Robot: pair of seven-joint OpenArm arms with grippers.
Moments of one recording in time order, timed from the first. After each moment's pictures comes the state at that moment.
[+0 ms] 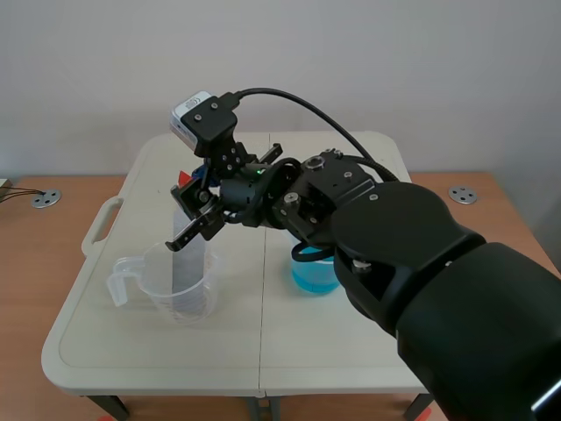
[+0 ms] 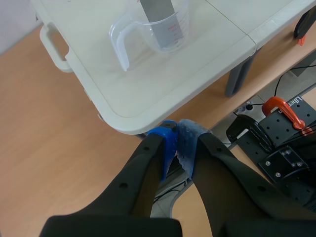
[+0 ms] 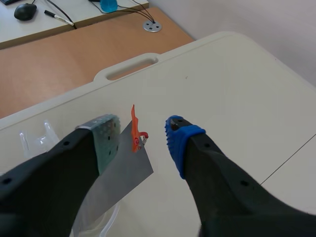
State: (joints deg) left arm 80.1 -27.5 -28.3 119.6 -3.3 -24.0 -19.8; right arm 19.2 -1.7 -31.7 62.1 -2.7 24.9 -1.3
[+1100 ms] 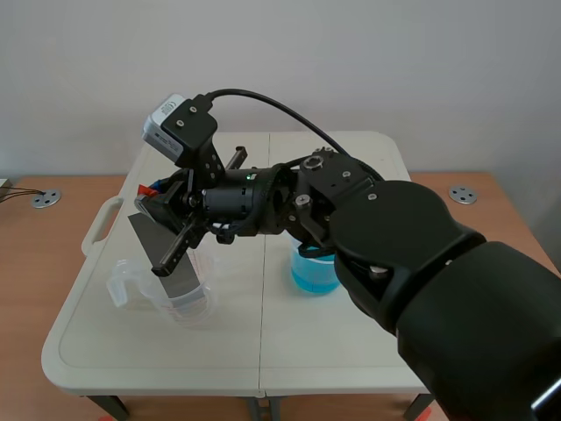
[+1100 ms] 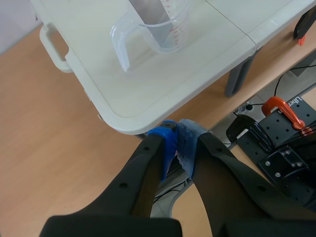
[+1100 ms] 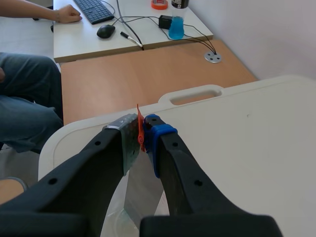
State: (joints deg) left arm 80.1 -27.5 -28.3 119.6 -3.3 -24.0 -19.8; right arm 19.3 -1.7 -31.7 62.1 -5.1 43.0 7.2
